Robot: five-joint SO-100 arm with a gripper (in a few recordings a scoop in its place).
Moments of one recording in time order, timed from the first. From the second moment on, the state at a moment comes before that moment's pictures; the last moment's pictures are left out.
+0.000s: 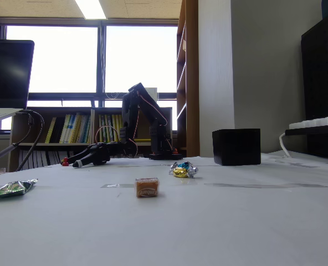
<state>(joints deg) 56.6 135.4 50.1 -71.5 -94.9</state>
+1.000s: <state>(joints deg) 55.6 135.4 50.4 -69.4 -90.4</state>
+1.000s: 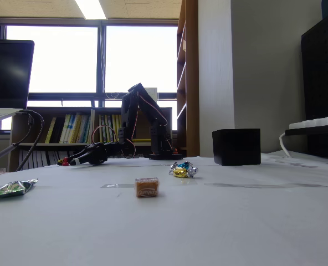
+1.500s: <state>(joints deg) 54.5 135.4 50.0 -70.4 -89.3</state>
